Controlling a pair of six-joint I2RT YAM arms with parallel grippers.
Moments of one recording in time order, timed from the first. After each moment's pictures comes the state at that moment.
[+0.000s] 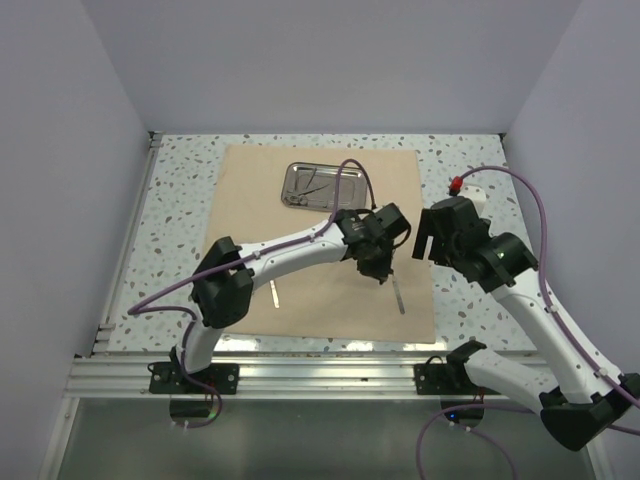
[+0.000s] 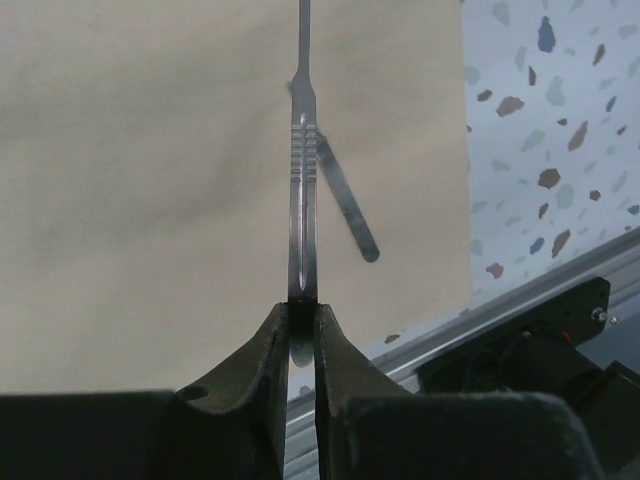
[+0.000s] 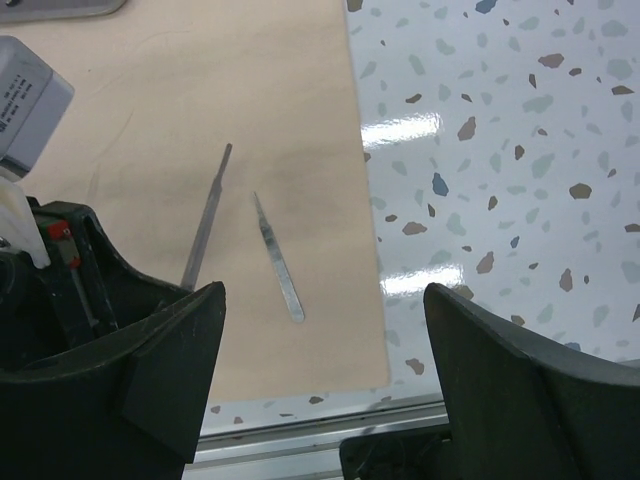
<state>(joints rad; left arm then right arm) -1.05 2.05 1.79 -0.83 -0.05 -0.84 0.52 0.99 1.15 -1.07 0.46 0.58</state>
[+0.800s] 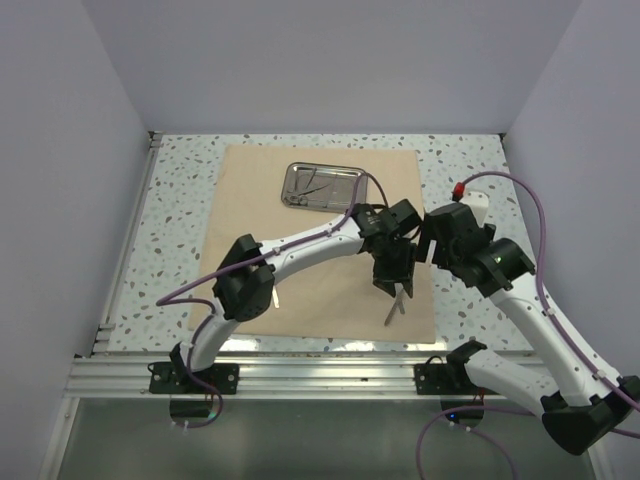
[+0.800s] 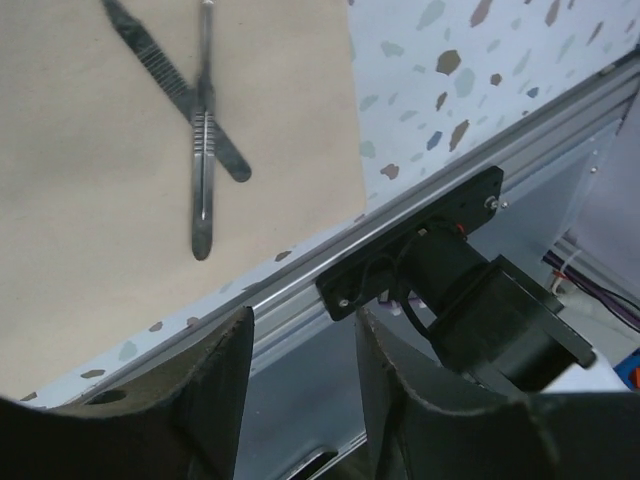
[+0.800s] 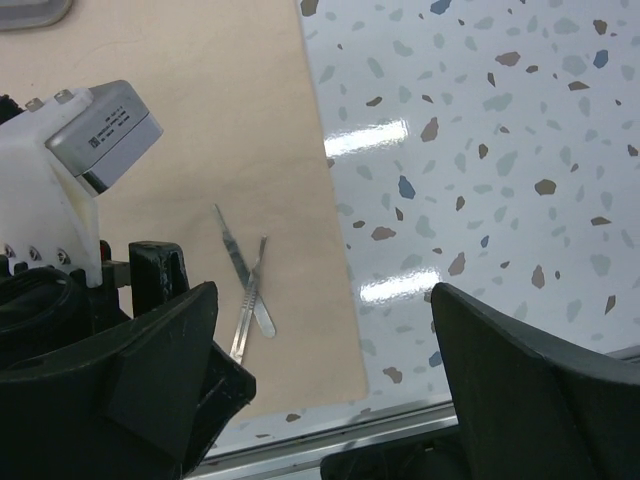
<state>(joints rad) -1.05 2.21 2.00 -0.94 0.32 -0.91 0.52 0.97 1.09 -1.05 0.53 0.58</state>
